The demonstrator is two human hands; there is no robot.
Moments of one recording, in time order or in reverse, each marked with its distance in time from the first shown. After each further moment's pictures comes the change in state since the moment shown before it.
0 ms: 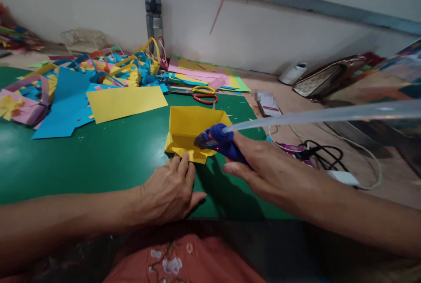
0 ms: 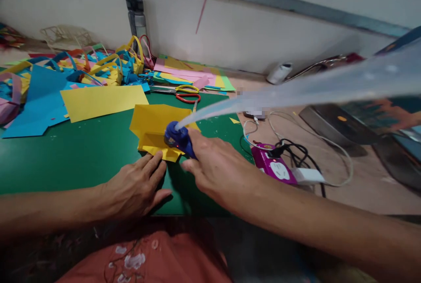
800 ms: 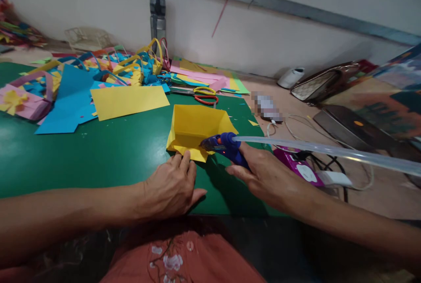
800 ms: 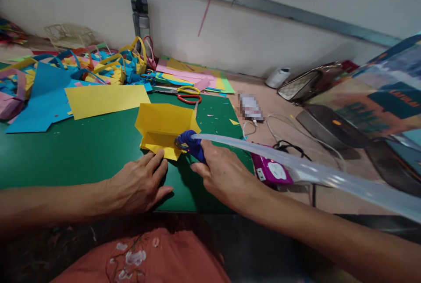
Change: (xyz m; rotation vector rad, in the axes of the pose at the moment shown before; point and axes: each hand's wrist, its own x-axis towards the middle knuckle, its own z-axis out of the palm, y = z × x) left_hand 0.002 0.000 -0.004 0.002 -0.023 0.005; right_hand -0.007 0.013 0.024 -0.010 0.044 0.084
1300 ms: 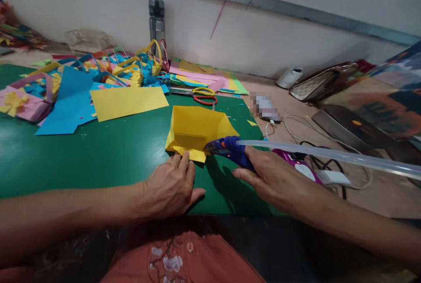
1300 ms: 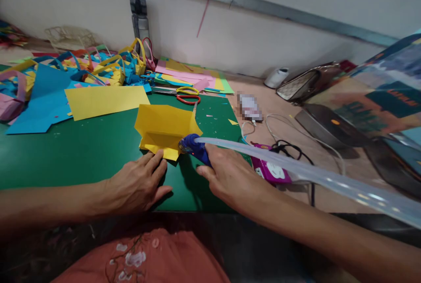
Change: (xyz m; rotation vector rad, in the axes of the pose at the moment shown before) left_hand 0.000 0.001 -0.001 0.020 0.005 -0.001; right_hand -0.008 0.008 -0.005 -0.097 -0.040 -0.014
